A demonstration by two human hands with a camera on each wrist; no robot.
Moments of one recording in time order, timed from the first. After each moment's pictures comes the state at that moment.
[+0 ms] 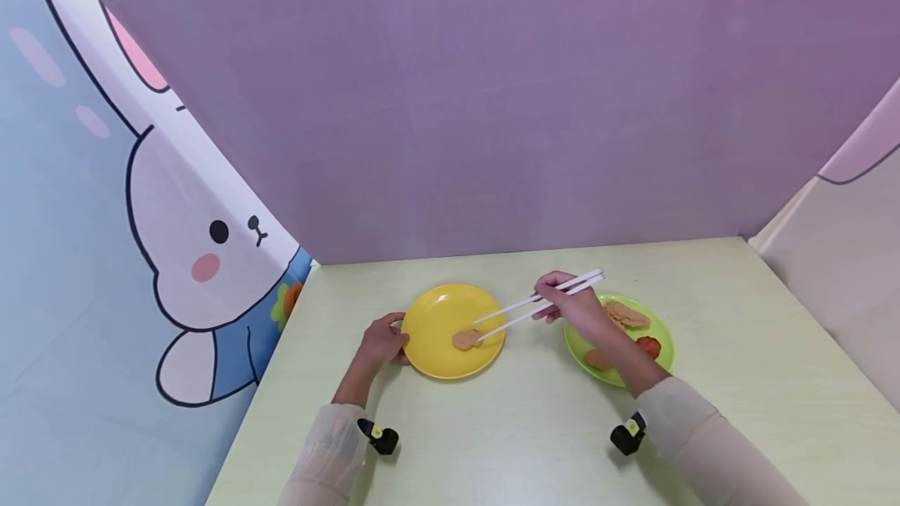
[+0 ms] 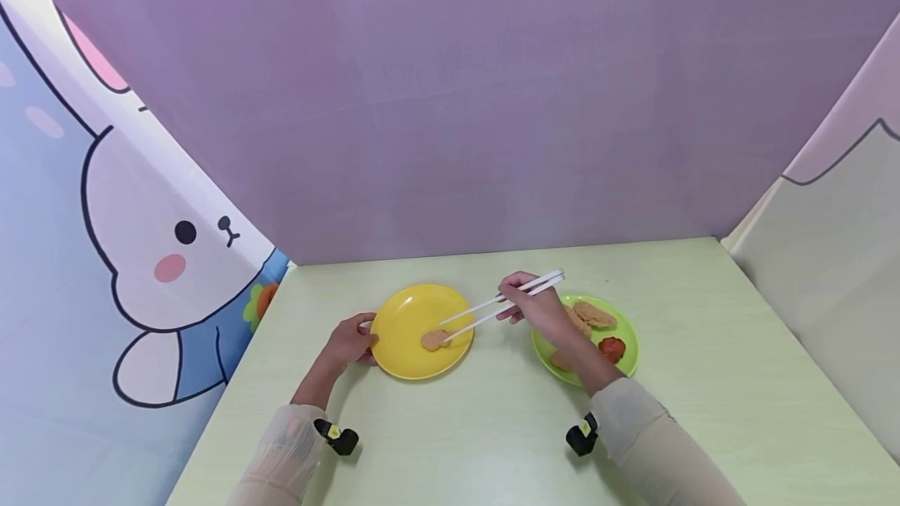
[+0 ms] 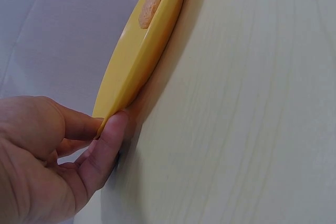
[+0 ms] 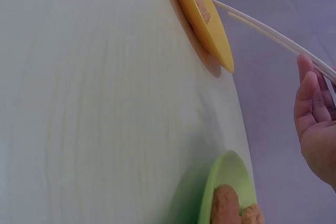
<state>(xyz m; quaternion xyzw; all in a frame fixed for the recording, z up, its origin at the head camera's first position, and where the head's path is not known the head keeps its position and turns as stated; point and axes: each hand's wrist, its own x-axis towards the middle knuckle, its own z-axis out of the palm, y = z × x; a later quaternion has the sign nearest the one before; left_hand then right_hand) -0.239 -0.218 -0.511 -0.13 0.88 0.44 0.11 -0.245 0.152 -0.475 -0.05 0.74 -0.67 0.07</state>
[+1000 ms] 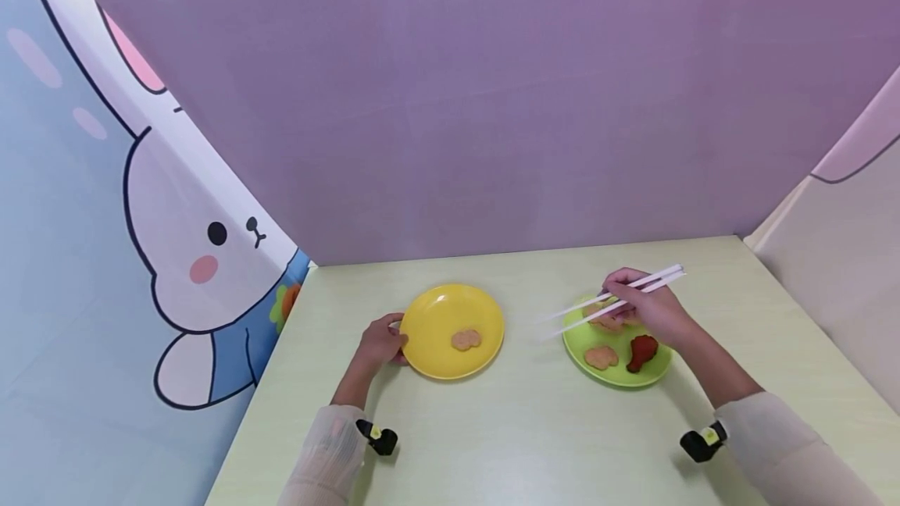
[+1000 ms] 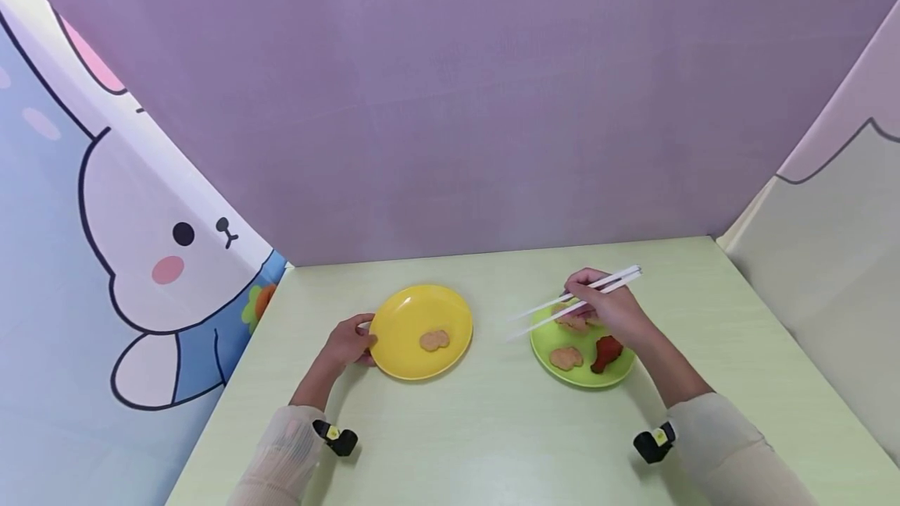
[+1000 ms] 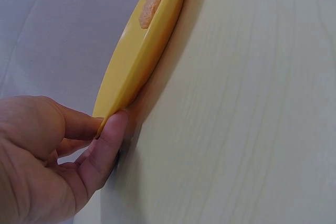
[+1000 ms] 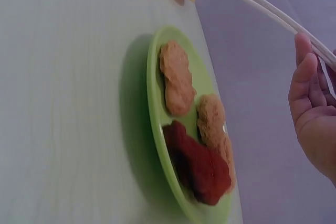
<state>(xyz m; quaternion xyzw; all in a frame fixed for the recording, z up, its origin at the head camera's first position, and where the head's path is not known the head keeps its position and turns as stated) -0.239 -0.220 -0.512 -0.13 0.88 0.43 0.11 -0.217 0.256 -0.456 -0.08 0.76 -0.64 0.06</state>
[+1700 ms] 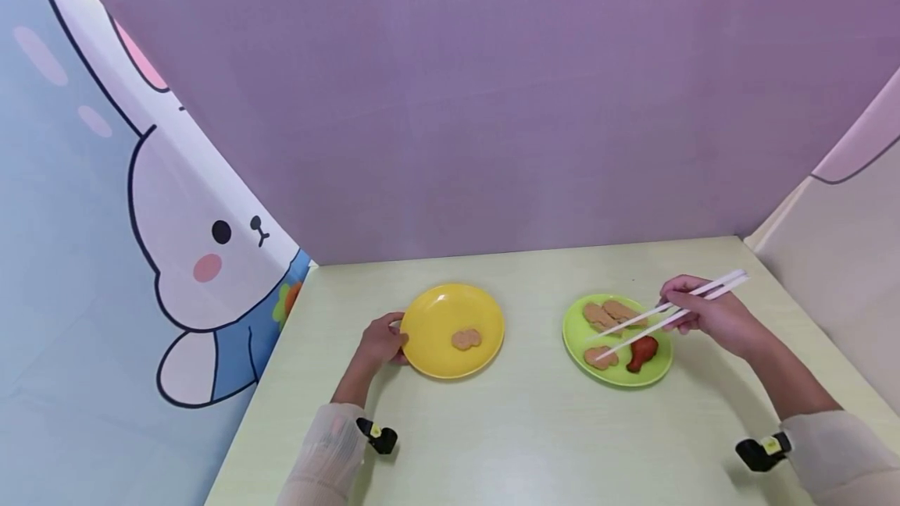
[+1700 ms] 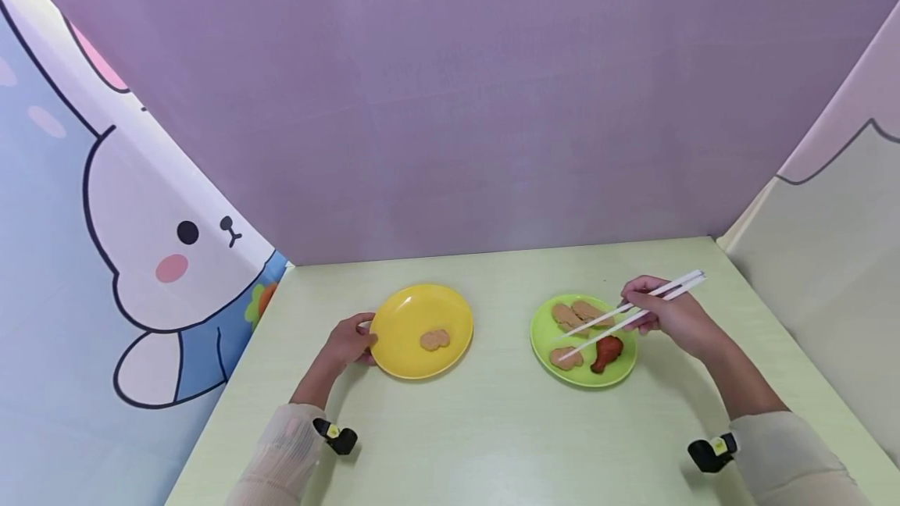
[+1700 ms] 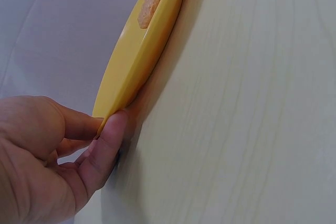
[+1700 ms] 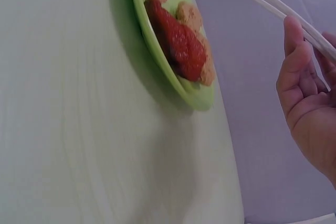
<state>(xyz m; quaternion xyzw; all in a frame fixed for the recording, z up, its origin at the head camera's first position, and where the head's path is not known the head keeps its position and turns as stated) -0.242 -0.224 -0.511 -0.13 0.88 0.45 0.11 -0.212 0.336 -0.460 -0.12 0.78 -0.61 0.09</state>
